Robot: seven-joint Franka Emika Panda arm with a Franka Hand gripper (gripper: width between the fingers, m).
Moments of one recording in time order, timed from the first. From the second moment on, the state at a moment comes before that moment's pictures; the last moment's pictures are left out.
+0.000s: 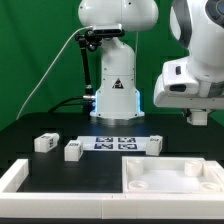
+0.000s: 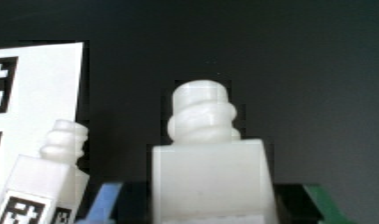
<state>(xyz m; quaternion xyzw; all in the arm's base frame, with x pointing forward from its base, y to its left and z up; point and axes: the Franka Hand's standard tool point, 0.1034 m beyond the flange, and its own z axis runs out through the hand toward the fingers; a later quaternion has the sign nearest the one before) 0.368 0.165 0.081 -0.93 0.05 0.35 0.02</state>
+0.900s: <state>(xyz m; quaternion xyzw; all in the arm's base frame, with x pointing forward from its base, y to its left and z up) 0.438 0.153 0.104 -1.00 0.00 -0.05 0.03</state>
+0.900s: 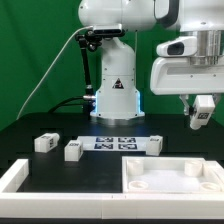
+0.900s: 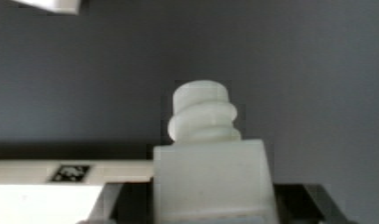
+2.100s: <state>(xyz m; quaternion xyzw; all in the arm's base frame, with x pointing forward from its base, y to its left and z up) 0.529 0.141 0.101 -0.97 -0.14 -0.19 0.03</state>
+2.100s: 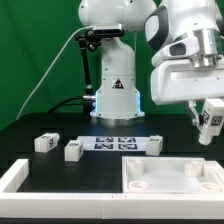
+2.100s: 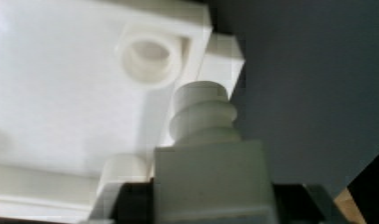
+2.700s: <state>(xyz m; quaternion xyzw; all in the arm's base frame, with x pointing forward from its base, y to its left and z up) 0.602 0.127 0.101 -0.96 -0.18 -0.22 0.01</state>
